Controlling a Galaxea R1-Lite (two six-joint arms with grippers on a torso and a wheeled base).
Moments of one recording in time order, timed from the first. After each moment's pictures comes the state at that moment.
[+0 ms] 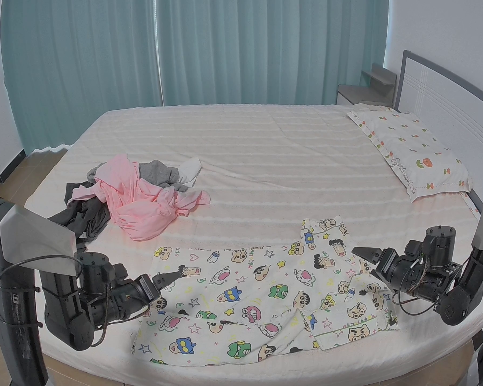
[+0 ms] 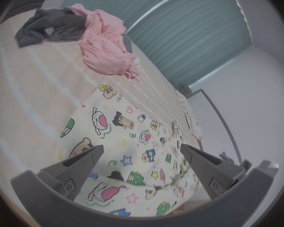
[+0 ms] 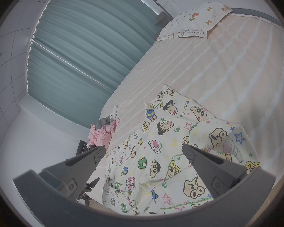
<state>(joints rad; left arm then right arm) -0.19 2.28 -0.24 -1.55 -0.37 -0.72 0.22 2.03 -0.26 -1.32 0.20 0.83</state>
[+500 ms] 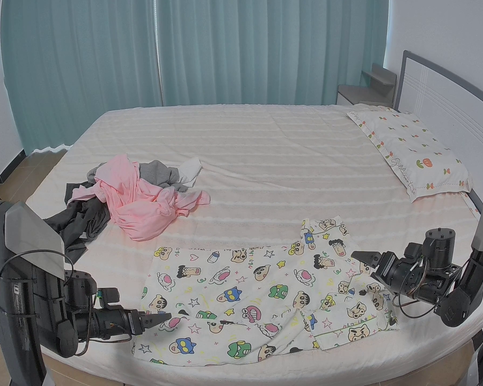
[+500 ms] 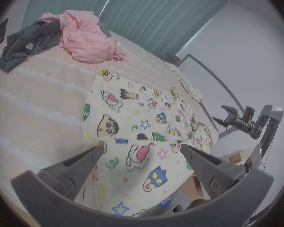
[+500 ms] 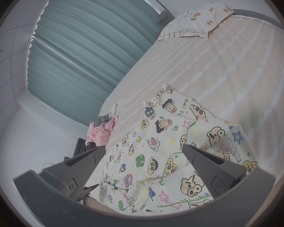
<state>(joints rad) -0.06 2.38 -0.10 -1.55 -0.56 -0.26 0.22 2.03 -0.25 -1.32 0.20 0.81</state>
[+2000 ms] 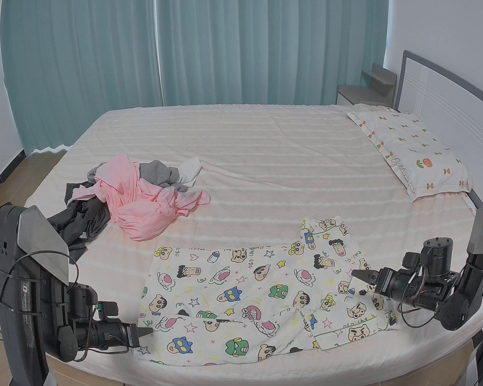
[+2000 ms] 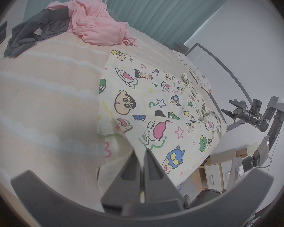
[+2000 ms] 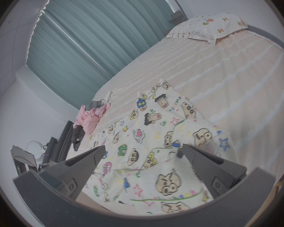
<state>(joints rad) -0.03 2.44 -0.04 -1.55 -0.52 -0.19 0.17 2.09 -0.20 -1.32 0.21 0.55</state>
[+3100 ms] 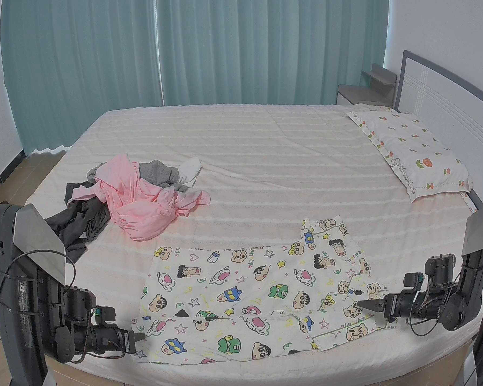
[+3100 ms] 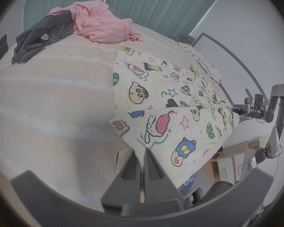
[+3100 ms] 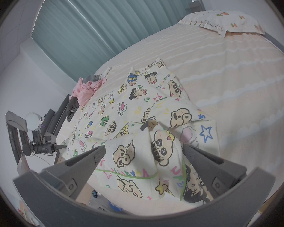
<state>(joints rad) -0.02 2.42 -0.02 -1.49 -0.42 -0.09 0.00 2.26 -0.17 -1.32 0.46 0.21</state>
